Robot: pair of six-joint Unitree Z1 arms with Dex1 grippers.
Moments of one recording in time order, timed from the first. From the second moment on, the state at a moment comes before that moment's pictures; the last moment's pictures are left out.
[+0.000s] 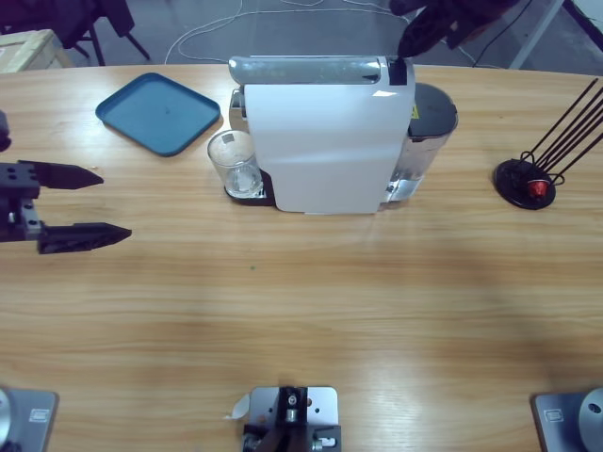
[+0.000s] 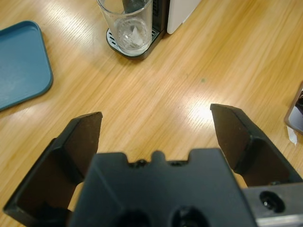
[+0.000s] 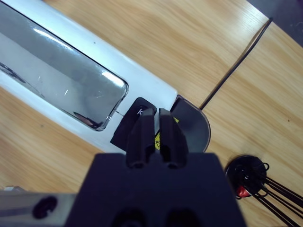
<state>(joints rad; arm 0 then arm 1) -0.43 1.23 -0.66 0.26 -0.42 0.43 0.61 1.85 -1.83 0.94 -0.04 0.00</state>
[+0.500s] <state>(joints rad) -0.43 1.23 -0.66 0.26 -0.42 0.43 0.62 1.72 -1.86 0.98 -0.04 -0.03</state>
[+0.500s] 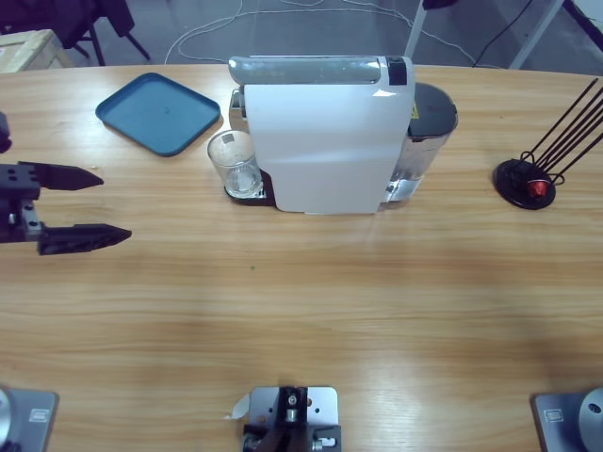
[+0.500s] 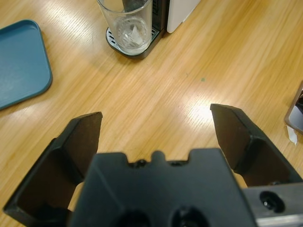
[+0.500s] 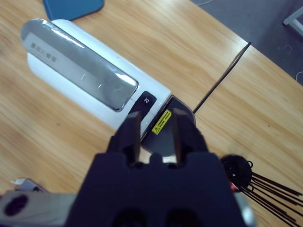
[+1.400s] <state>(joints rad) -0.43 1.23 -0.64 0.26 -0.41 0.41 0.62 1.84 -1.93 1.03 -0.01 -0.03</state>
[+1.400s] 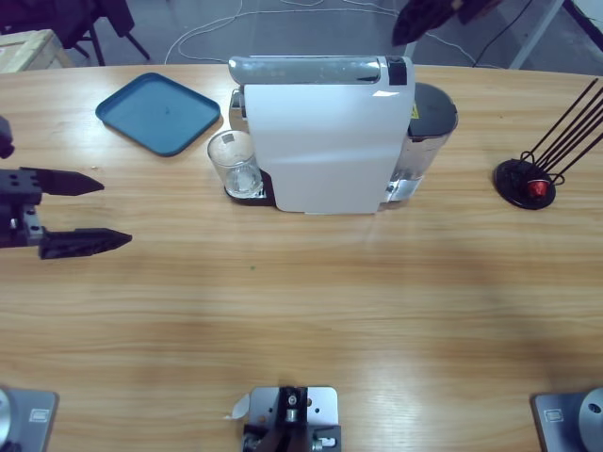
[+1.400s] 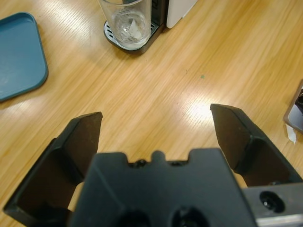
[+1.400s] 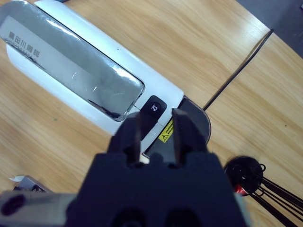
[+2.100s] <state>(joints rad) -0.43 1.22 -0.62 0.26 -0.40 0.40 0.62 1.85 -1.93 1.03 0.01 -0.03</state>
